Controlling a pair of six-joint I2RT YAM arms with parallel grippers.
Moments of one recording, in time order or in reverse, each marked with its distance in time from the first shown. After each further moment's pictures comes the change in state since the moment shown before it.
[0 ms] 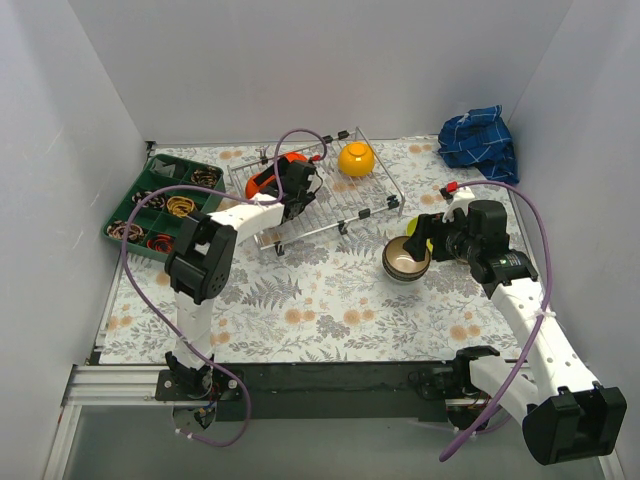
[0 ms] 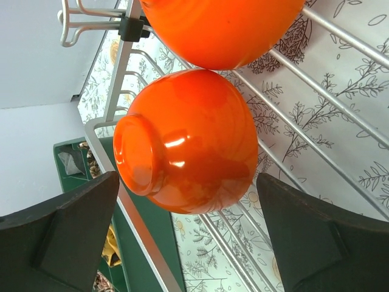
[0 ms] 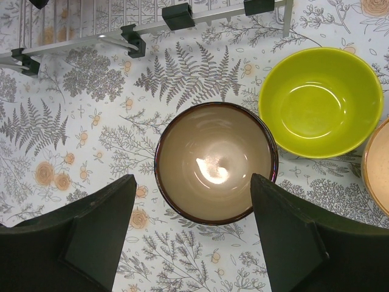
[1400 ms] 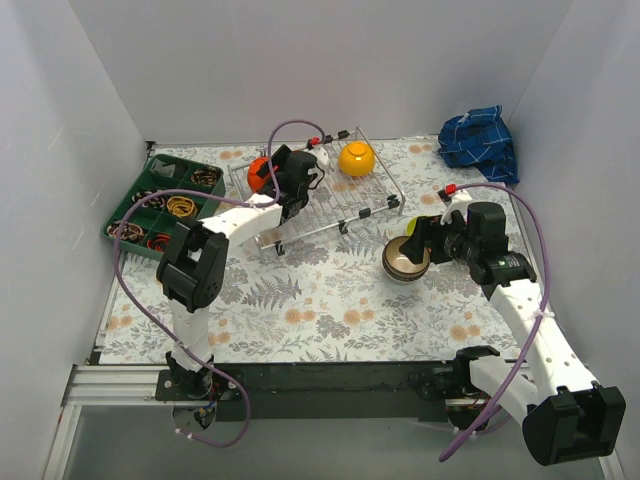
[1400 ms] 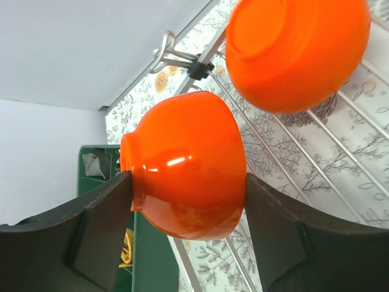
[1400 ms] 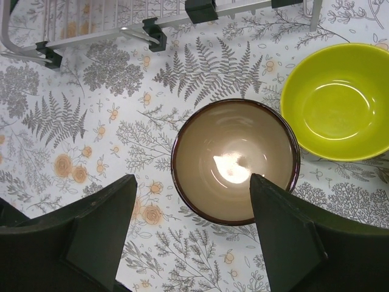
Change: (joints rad) left arm -0.027 -0.073 -0.034 0.192 -0.068 -0.024; right arm 0.000 -0.003 -0.026 0.018 -0.058 0.021
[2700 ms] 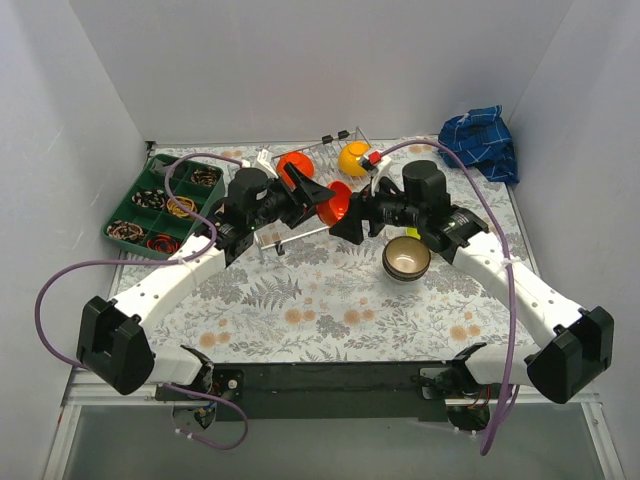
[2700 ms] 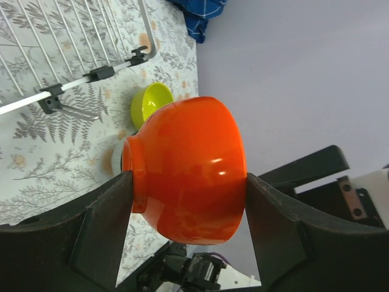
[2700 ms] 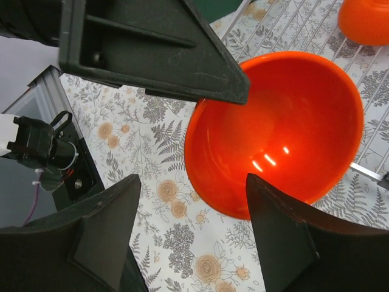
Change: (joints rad) left arm 0.000 -0.623 -0.345 -0.074 0.925 -1.673; right arm 0.404 0.317 0.376 0.174 -0.150 0.025
